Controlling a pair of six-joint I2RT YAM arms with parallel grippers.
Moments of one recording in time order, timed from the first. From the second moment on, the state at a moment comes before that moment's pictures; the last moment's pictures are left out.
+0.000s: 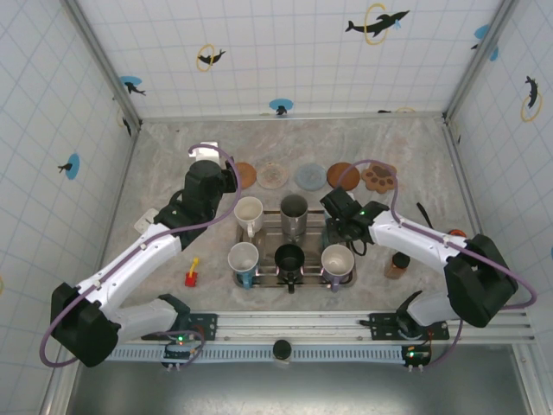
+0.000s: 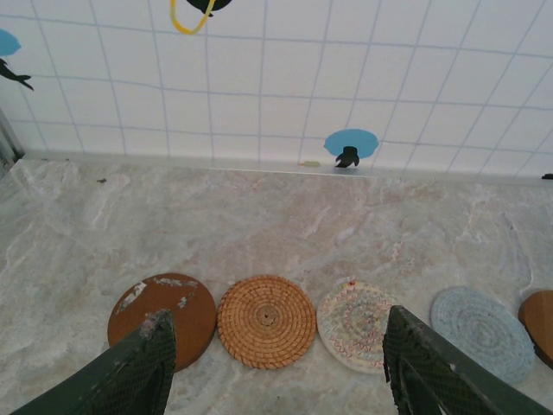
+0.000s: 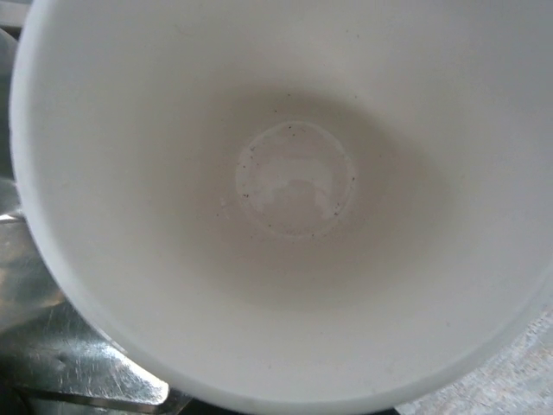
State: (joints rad) left arm -0.59 1.13 0.88 -0.12 -0.45 -0.26; right arm 0.74 1.41 0.86 -0.66 0.23 0.52
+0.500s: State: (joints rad) left arm -0.59 1.13 0.88 -0.12 -0.46 -0.26; right arm 0.75 1.35 0.88 -0.71 0.27 0.52
